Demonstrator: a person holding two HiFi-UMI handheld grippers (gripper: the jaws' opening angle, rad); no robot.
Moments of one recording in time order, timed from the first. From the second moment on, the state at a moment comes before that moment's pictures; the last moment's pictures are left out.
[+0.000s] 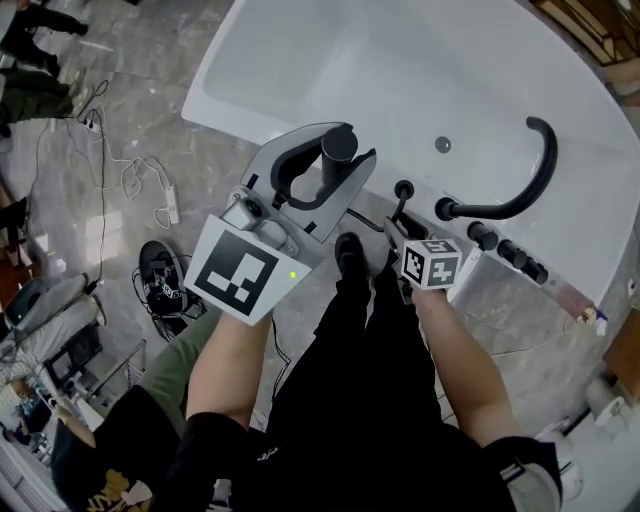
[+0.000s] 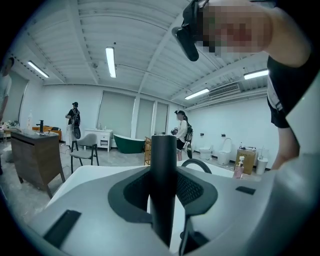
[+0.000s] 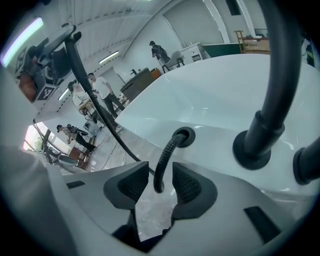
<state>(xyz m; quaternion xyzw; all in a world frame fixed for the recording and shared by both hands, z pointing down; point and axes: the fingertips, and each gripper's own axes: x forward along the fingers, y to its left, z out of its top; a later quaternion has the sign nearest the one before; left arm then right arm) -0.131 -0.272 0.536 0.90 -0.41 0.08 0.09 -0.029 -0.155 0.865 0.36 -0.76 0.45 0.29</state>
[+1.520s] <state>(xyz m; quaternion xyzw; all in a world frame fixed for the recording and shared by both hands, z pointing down) -0.105 -0.264 0.305 0.91 -0.42 0.04 0.01 0.024 -0.226 0.503 0.39 -0.88 0.22 0.17</state>
